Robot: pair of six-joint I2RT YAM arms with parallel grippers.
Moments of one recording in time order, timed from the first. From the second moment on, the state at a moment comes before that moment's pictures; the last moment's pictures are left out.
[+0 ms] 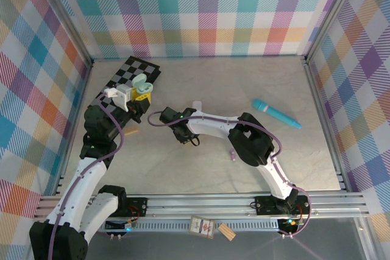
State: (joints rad) left arm -0.12 0.82 0.61 0.26 0.46 -0.07; right arm 1.00 2.20 1.68 -0.86 0.32 0.43
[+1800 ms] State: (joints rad) left arm -0.27 0.95 0.60 0.51 0.84 -0.11; right arm 0.67 1.33 1.32 -0.38 -0.66 0.54
